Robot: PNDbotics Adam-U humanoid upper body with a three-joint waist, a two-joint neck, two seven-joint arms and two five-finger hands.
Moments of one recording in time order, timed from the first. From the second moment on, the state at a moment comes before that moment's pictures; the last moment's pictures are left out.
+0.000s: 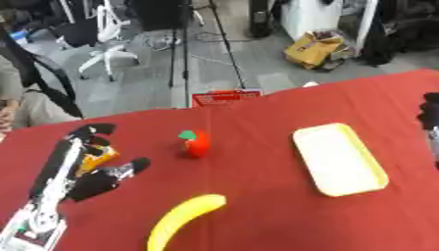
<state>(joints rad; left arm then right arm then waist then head) -0.24 0.51 -0.15 -1.74 -0.41 0.20 0.03 -0.27 -0.30 0.04 -1.98 0.38 -0.03 -0.13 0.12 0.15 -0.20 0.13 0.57</state>
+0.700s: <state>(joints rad) -0.47 0.56 -0.47 -1.50 -0.59 0.11 -0.19 -0.27 -0.30 0.04 -1.98 0.38 -0.03 -0.13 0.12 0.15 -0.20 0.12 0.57</state>
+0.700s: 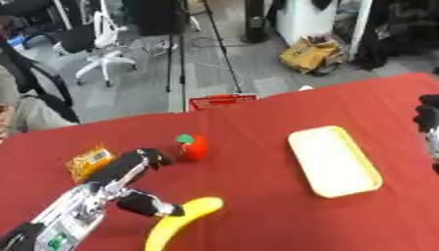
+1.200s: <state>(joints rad) -0.48 0.53 -0.46 -1.49 -0.76 0.09 -0.36 -0.27 -0.30 0.04 -1.98 0.38 -0.03 -0.13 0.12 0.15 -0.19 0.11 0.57</state>
